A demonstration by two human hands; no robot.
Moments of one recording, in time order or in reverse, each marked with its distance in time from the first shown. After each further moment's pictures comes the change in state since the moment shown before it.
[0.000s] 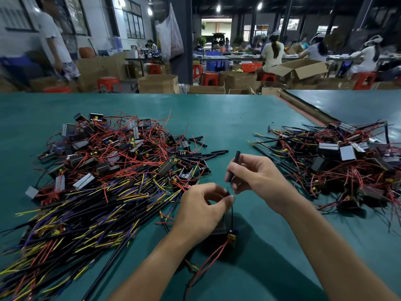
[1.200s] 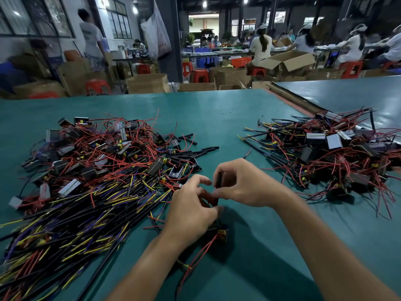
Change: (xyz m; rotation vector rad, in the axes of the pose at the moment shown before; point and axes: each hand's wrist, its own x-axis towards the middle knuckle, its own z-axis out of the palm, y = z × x) left_hand -0.003 0.000 0.004 0.124 -0.001 -0.029; right_hand -0.001 0.009 -0.010 -0.550 -0.203 -0.048
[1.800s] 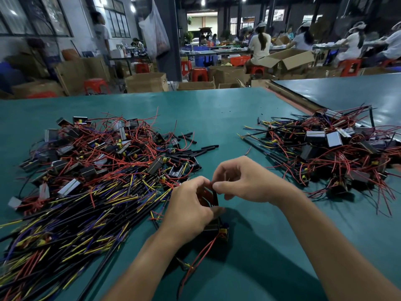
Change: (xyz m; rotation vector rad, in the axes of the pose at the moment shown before) left_hand 0.002 0.007 -0.010 0.092 -0.045 0.055; right_hand -0.001 -0.001 -0.003 0.117 -0.030 0.054
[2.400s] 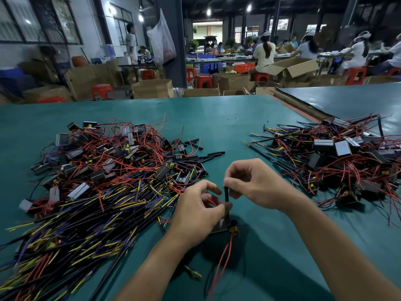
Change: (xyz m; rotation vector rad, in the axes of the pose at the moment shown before) left_hand 0.001 0.000 0.000 -0.190 -0.009 -0.088; right_hand 0.004 0.002 0.002 0.074 0.149 -0.079
